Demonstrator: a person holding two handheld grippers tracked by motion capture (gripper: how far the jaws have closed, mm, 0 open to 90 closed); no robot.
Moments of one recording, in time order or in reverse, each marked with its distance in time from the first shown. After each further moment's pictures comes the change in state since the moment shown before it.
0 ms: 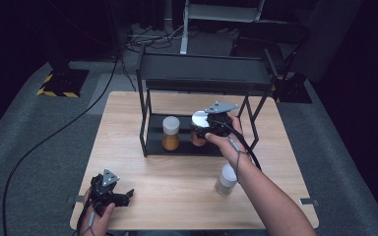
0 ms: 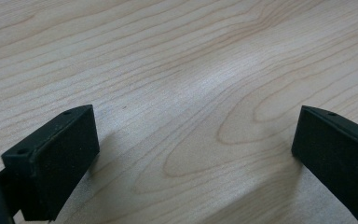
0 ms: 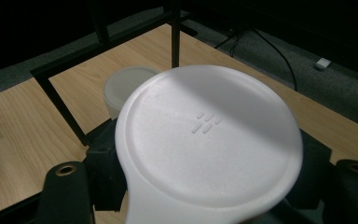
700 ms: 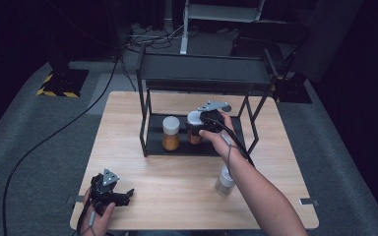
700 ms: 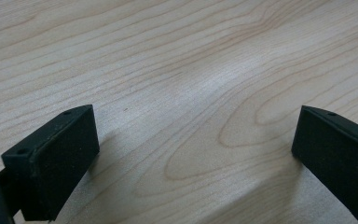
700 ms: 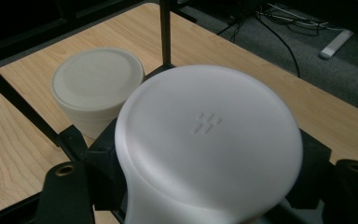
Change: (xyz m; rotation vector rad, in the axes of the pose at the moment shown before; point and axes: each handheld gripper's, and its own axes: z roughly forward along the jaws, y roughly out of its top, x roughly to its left) left arm 0.001 0.001 0.001 0.000 0.000 0.001; right arm -0.012 -0.009 0.044 0.046 0.000 0.005
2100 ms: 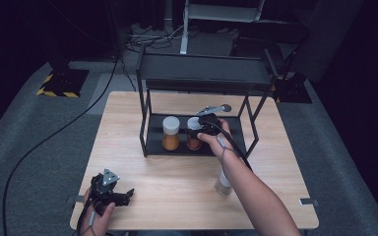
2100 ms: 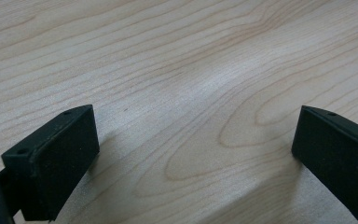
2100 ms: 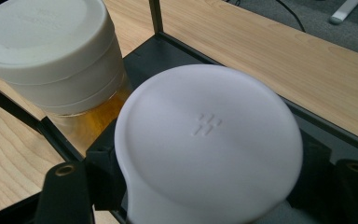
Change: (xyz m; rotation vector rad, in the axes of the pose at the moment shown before) left arm 0.000 0.000 0.000 0.000 0.001 0.000; right arm -0.006 -0.023 0.026 0.073 0.006 0.087
